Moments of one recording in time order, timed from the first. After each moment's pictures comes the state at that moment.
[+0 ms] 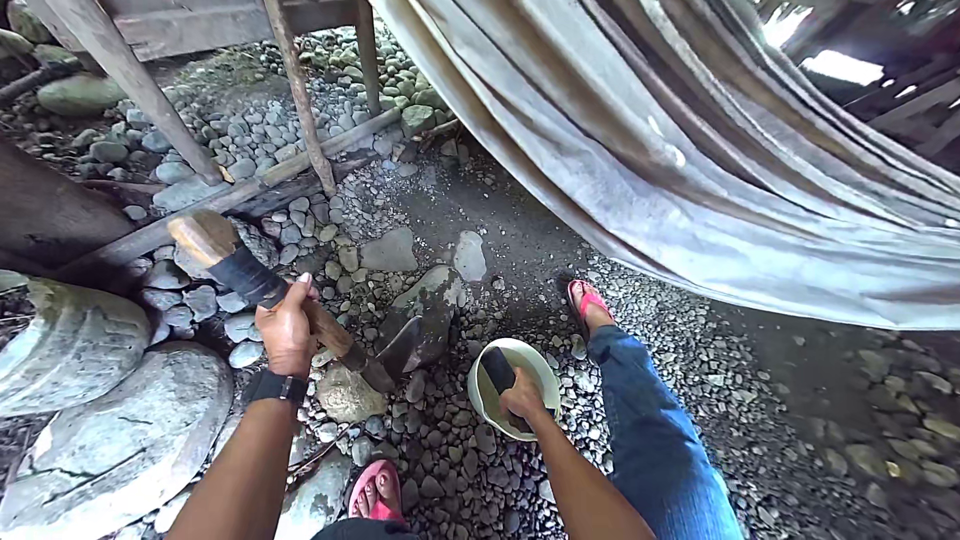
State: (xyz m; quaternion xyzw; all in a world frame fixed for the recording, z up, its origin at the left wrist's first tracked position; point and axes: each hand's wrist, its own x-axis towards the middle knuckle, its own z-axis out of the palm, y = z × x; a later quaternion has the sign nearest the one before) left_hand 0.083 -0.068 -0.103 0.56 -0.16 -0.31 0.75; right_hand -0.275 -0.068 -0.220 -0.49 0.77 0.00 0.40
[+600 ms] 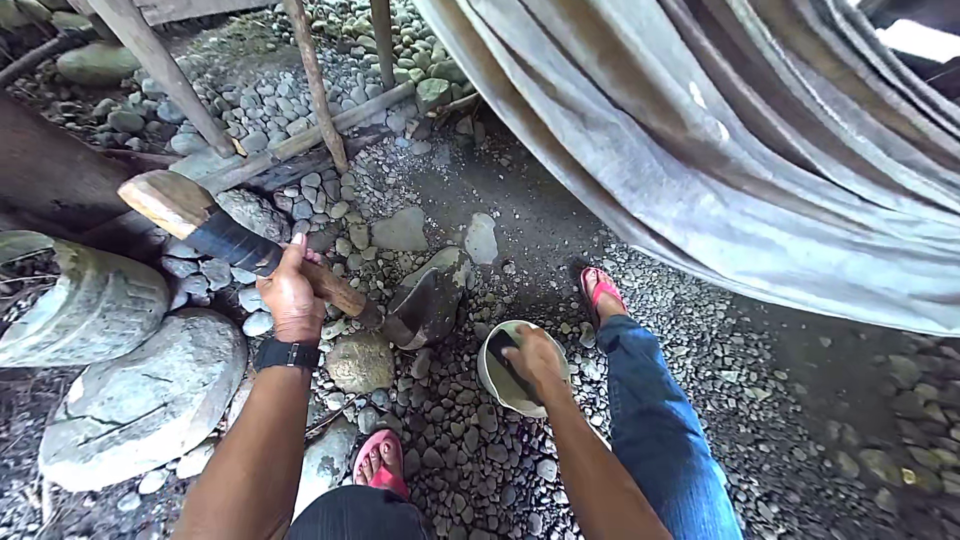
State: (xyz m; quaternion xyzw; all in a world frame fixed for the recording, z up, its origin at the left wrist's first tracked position) left_hand 0.082 -0.071 -0.088 0.50 -0.11 -0.30 0.81; right_hand -0.248 -0.085 -0.143 -0.63 0.71 0.07 0.30
